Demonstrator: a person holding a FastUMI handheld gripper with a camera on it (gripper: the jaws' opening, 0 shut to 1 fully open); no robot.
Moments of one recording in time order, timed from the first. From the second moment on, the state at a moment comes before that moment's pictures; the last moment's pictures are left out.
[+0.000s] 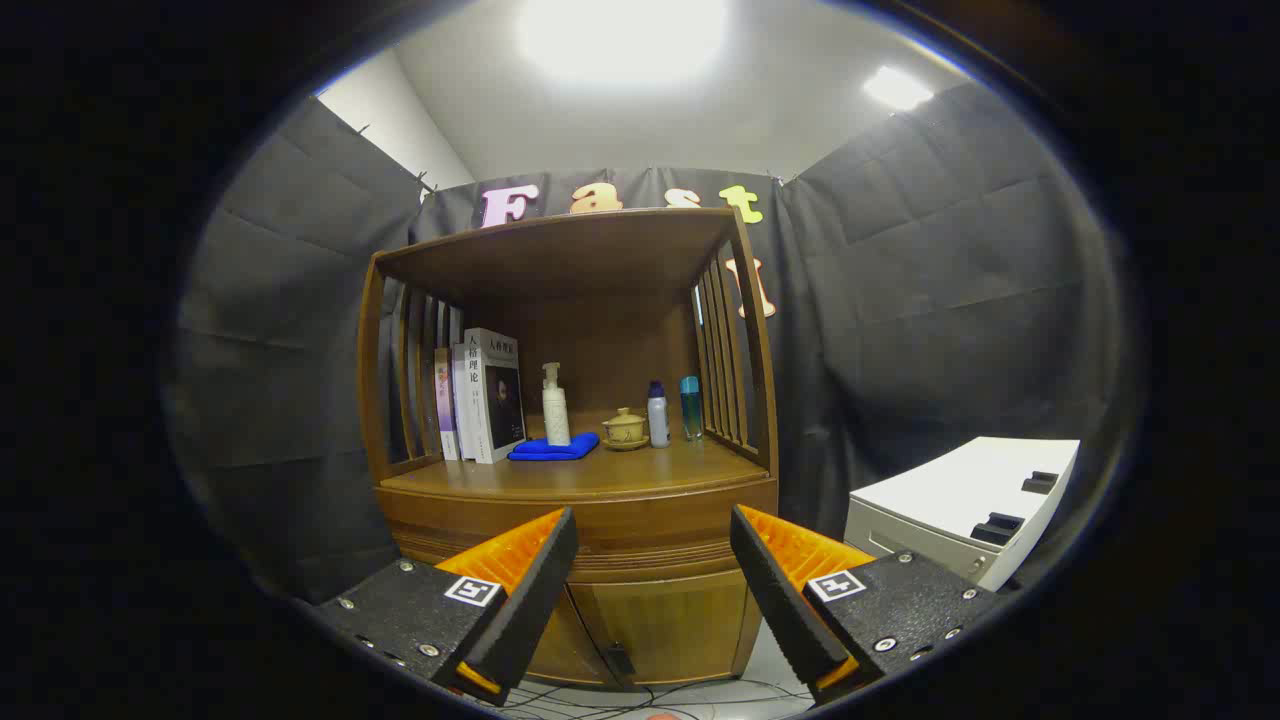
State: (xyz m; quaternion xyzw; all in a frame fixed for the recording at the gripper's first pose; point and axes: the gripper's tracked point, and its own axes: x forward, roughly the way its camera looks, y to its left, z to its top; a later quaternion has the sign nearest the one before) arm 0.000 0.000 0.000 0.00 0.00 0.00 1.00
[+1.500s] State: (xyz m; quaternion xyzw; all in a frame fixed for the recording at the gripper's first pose) arm 0.050 0.022 -0.032 0.01 0.01 0.02 1.00
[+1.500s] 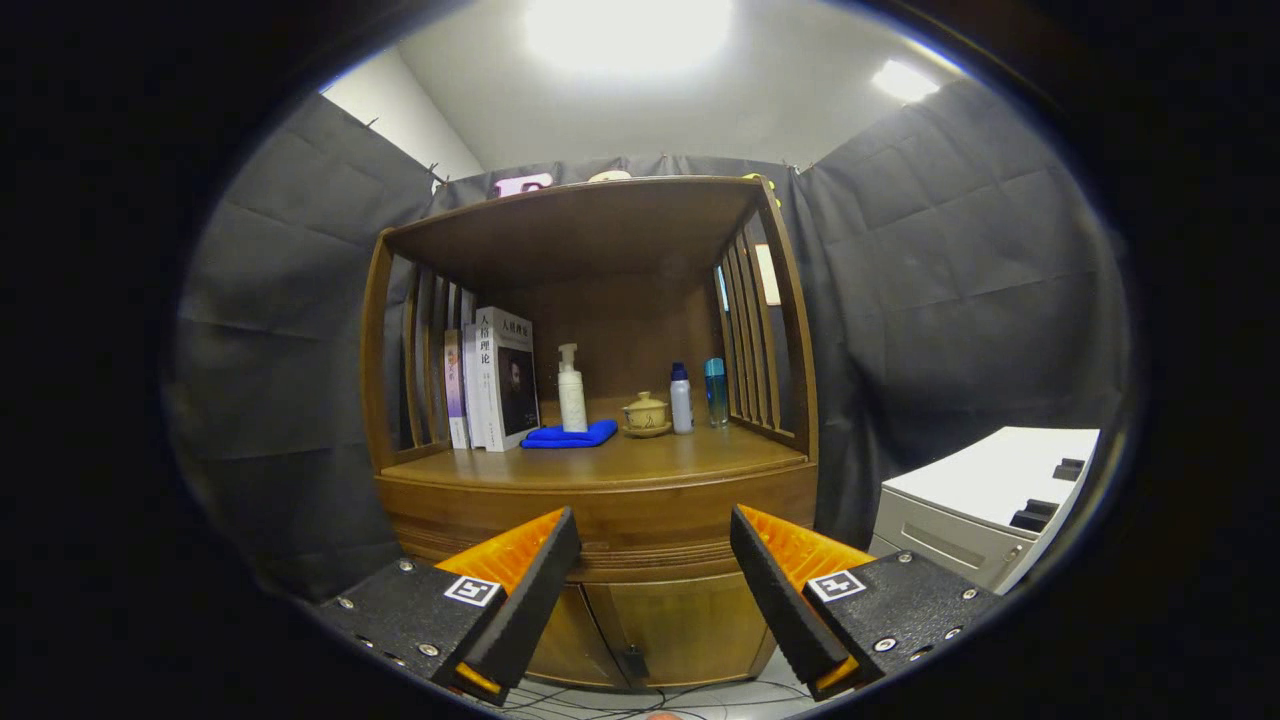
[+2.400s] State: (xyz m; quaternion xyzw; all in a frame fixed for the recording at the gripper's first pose) arm 0.136 0.013 -0.080 0.00 0.05 0.06 1.00
